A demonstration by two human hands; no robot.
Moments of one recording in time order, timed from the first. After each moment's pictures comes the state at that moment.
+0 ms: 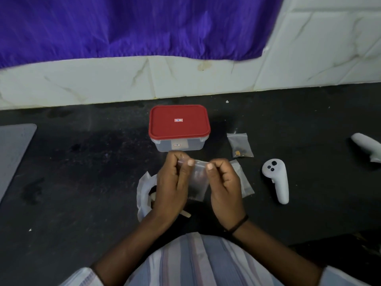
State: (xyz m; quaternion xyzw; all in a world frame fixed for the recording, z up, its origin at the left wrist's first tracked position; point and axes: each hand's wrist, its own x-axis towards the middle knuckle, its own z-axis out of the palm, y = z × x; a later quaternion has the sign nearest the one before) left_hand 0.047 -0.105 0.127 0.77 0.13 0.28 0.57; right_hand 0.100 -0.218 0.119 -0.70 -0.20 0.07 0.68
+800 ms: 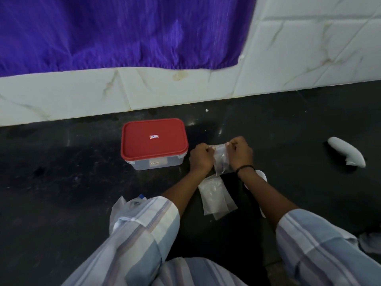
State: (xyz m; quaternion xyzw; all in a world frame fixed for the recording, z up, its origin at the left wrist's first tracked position) left_hand 0.266 -0.142 0.039 0.81 0.29 0.03 0.51; right_hand 0.319 -0.259 0.049 -0.92 -0.01 0.03 0.40
